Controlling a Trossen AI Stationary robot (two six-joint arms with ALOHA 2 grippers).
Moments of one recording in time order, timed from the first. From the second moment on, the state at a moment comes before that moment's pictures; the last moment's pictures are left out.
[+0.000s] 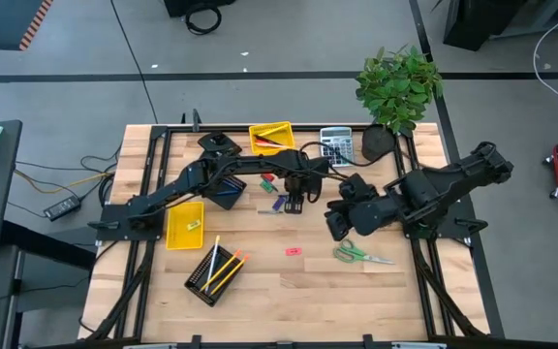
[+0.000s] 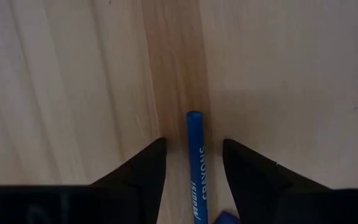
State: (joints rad) left arm 0.19 2.54 2.21 -1.07 0.04 0.33; right arm 0.43 1.39 1.51 -1.09 0.47 1.25
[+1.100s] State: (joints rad) left arm 0.18 2.54 2.21 -1.07 0.03 0.14; right arm 0.48 1.26 1.61 -1.38 0.61 1.14
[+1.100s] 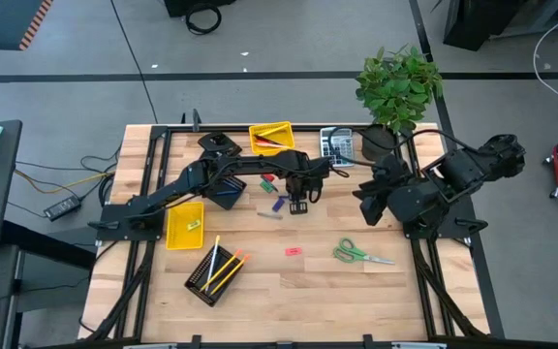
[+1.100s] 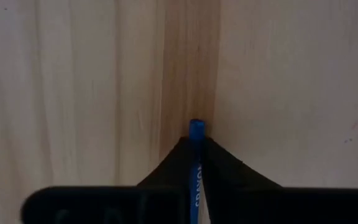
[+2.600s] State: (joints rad) left arm 0.35 2.25 2.02 -1.33 0.20 0.14; right arm 0.48 1.26 1.61 -1.36 0.65 1.32
